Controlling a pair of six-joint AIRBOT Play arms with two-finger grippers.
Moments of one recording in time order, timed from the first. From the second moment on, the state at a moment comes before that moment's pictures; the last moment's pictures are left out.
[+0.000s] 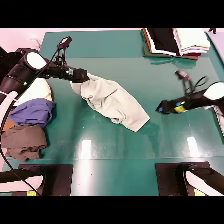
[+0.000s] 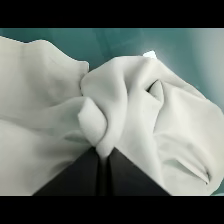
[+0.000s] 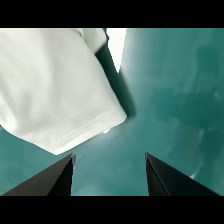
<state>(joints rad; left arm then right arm) -0.23 -1.38 1.37 0.98 -0.94 -1.33 0.05 -1.03 0.83 -1.12 1.16 1.43</state>
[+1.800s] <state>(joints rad) -0.23 -1.04 1.74 1.07 -1.15 -1.33 -0.29 -0.94 1.67 -0.98 1.42 1.37</state>
